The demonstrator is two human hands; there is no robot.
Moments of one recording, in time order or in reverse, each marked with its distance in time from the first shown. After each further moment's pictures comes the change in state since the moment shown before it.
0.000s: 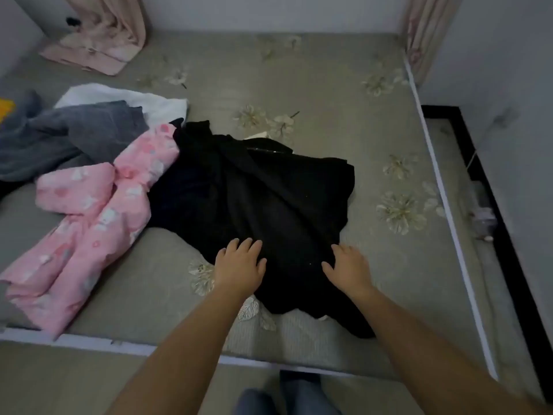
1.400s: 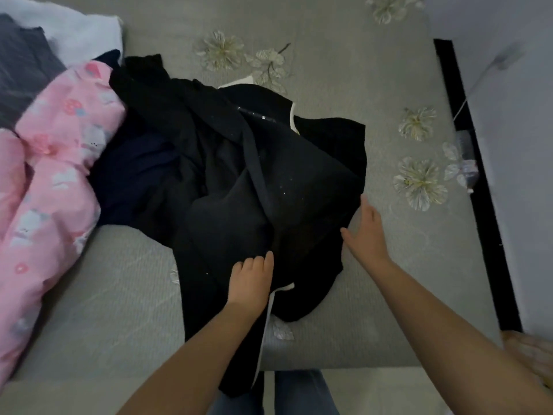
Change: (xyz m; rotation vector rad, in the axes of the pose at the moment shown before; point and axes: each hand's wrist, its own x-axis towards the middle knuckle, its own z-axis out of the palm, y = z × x) left_hand 0.077 -0.047 0.089 0.130 -0.210 0.231; right_hand 0.094 -0.024 0.024 0.399 0.132 0.263
